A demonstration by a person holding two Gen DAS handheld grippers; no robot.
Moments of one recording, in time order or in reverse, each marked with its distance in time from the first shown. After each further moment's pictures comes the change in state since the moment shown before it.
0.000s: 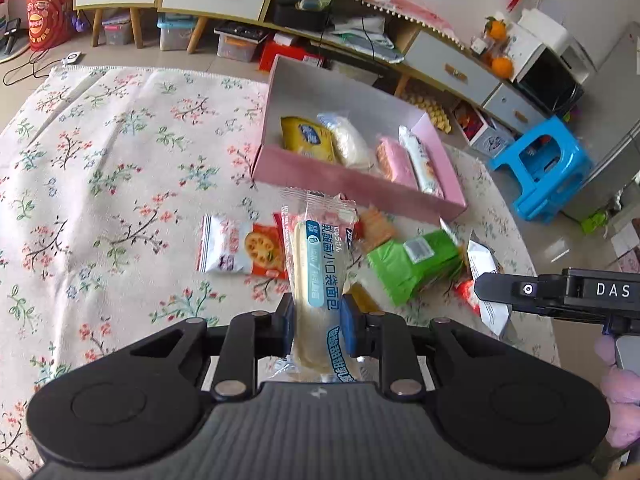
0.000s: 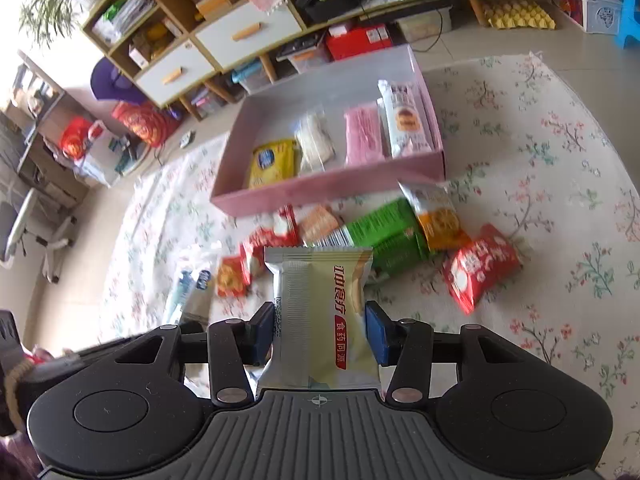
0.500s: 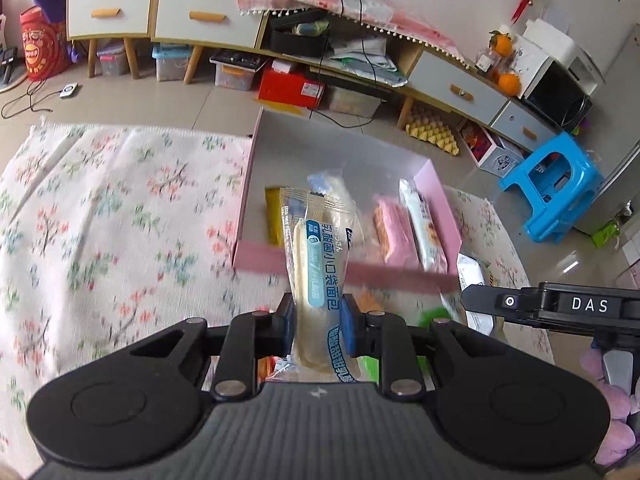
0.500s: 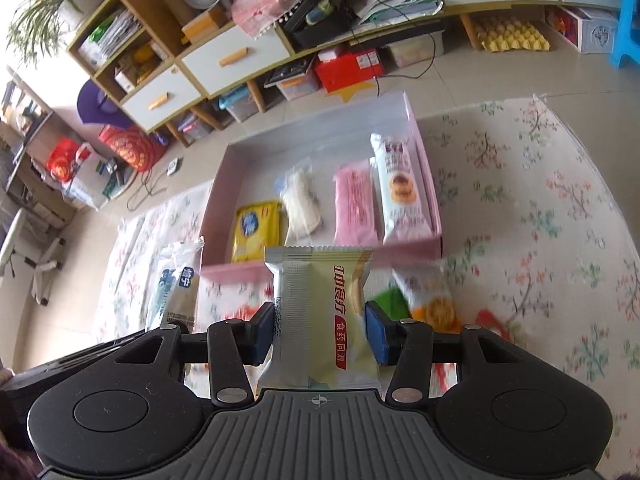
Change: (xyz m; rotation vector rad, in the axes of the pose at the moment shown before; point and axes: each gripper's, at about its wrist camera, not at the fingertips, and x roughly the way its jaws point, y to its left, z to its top) left arm 0.026 -0.020 0.062 0.037 -0.047 0.040; right arm 0.022 -0.007 0.063 0.010 -0.050 -0.031
